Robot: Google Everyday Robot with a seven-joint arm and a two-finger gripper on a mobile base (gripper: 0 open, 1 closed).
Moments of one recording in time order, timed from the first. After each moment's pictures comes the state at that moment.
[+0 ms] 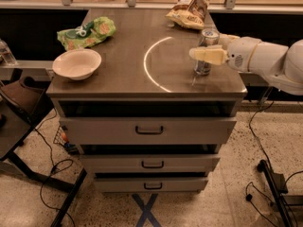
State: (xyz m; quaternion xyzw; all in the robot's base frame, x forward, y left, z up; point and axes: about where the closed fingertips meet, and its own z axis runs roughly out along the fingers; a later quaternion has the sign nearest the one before) arm 0.696 -0.186 0.915 -0.29 0.69 0.24 0.61
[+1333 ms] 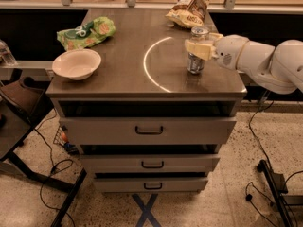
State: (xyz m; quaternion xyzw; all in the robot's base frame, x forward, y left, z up) arm 0.702 -0.152 0.924 -0.31 0.66 0.27 0.63
